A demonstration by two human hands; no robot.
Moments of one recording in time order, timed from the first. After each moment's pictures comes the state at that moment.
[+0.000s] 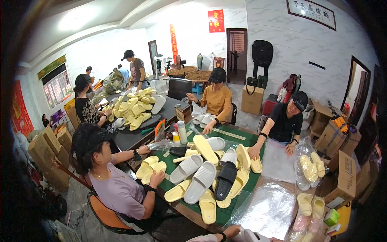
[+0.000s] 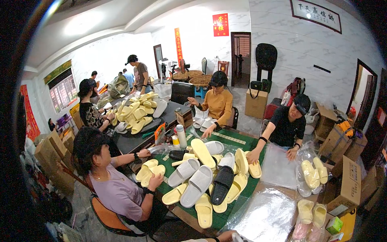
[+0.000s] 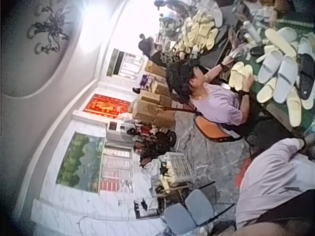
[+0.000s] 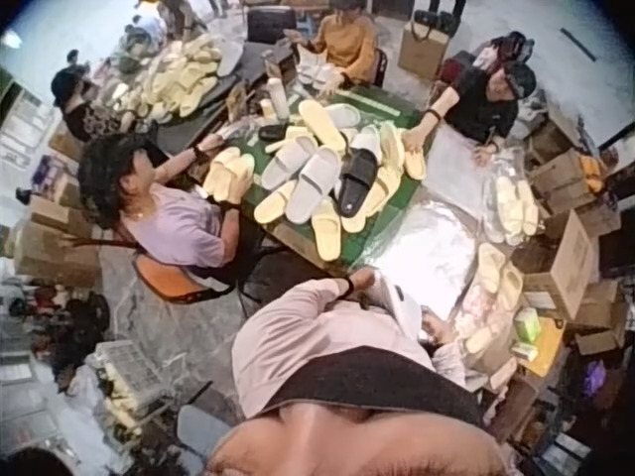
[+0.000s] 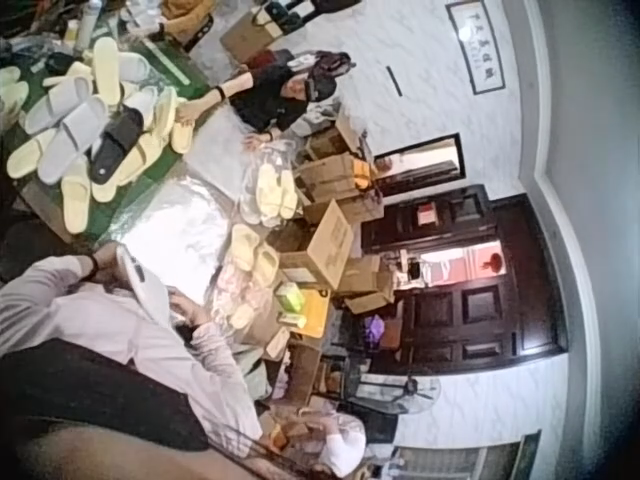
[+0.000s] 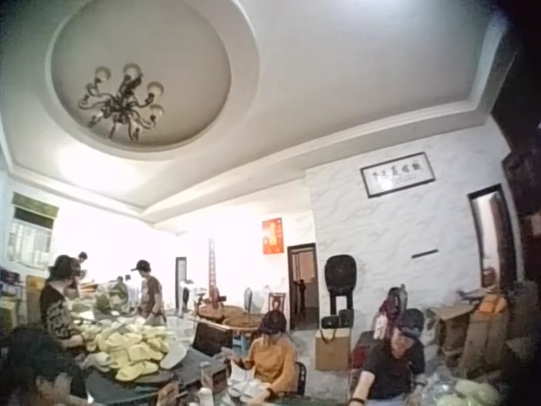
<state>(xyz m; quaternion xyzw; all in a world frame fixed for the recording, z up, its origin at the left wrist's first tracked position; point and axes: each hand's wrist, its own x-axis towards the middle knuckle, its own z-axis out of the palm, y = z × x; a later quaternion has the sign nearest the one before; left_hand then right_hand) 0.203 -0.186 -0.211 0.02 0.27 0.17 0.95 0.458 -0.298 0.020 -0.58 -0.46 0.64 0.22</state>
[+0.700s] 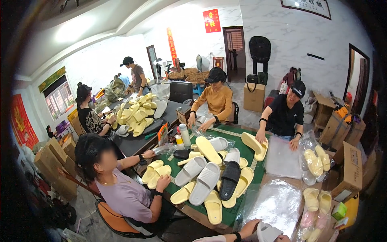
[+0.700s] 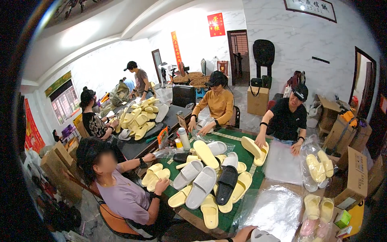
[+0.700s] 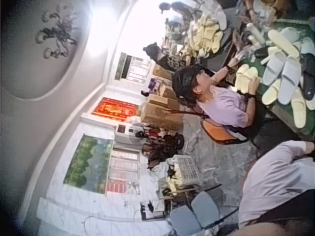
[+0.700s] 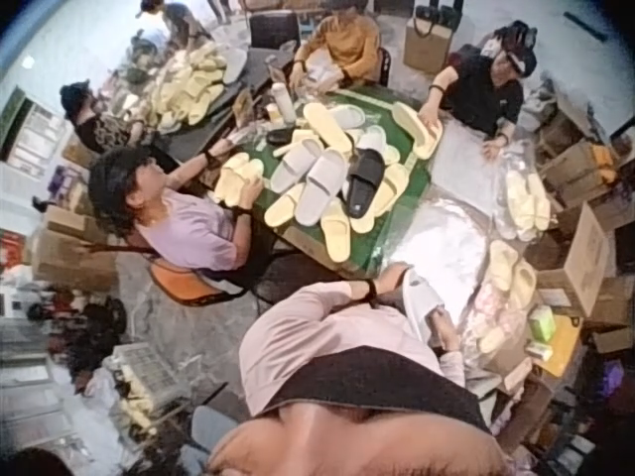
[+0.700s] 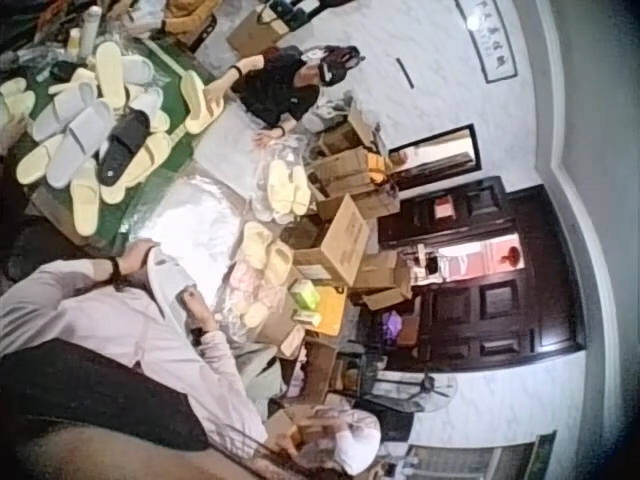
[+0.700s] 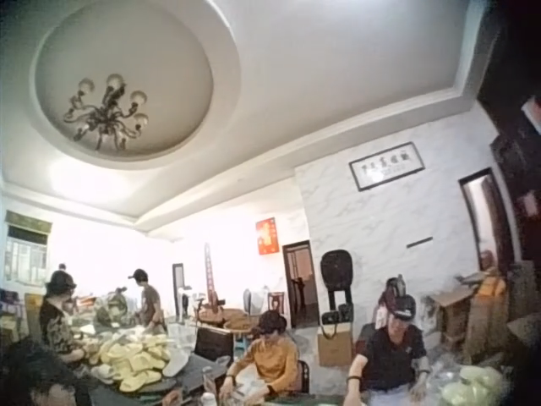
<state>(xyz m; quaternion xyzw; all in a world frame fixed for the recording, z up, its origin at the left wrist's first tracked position) 0.237 -0.192 -0.114 0.76 0.36 0.39 0.38 0.443 -0.317 0.011 -0.64 -0.55 0.45 0.28</state>
